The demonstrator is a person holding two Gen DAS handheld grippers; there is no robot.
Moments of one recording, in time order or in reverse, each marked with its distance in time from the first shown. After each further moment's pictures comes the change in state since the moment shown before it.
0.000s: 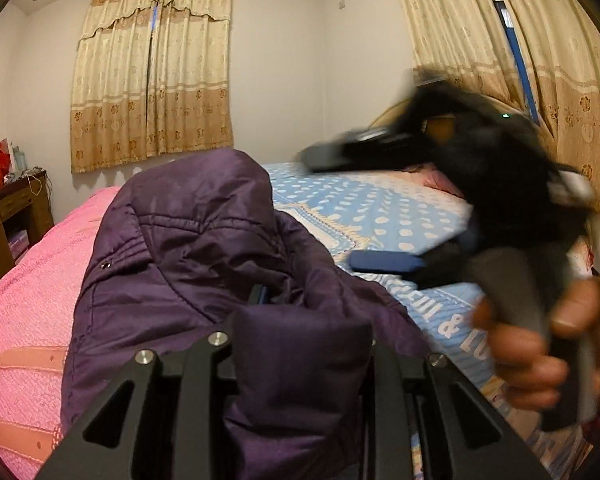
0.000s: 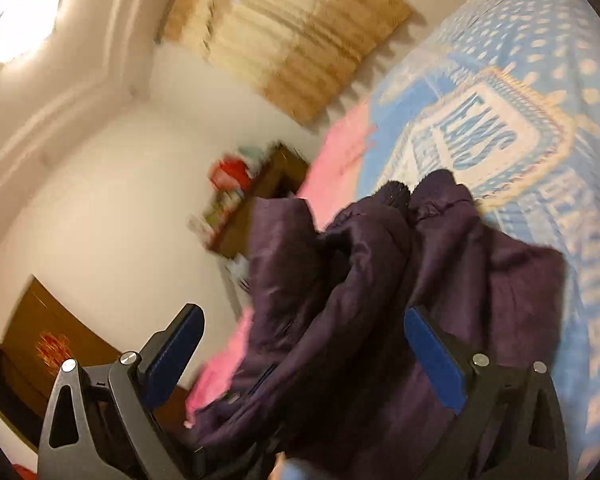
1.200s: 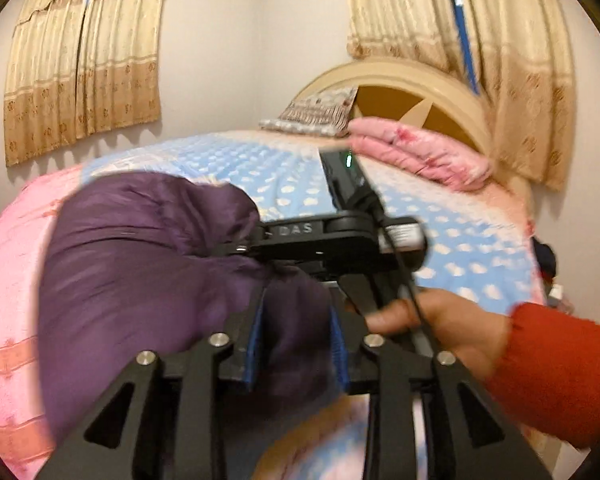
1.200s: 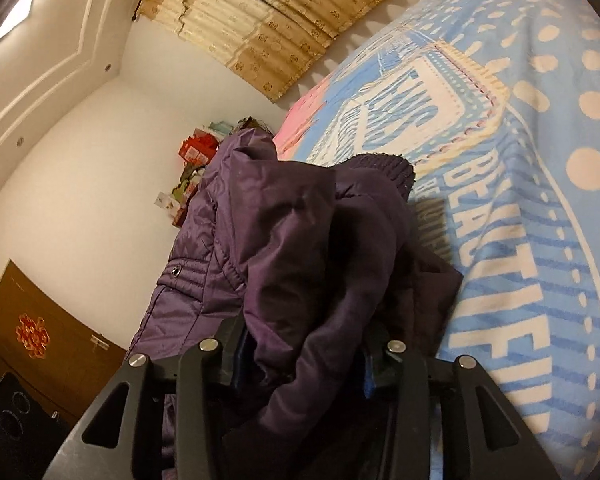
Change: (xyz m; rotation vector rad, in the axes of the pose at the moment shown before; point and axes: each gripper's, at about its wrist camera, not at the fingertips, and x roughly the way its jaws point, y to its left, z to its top) left arm -0.009 -0.077 0.022 0.058 0.114 -0.241; right arm -0.023 -0.104 -0.007 0.006 0.055 -0.065
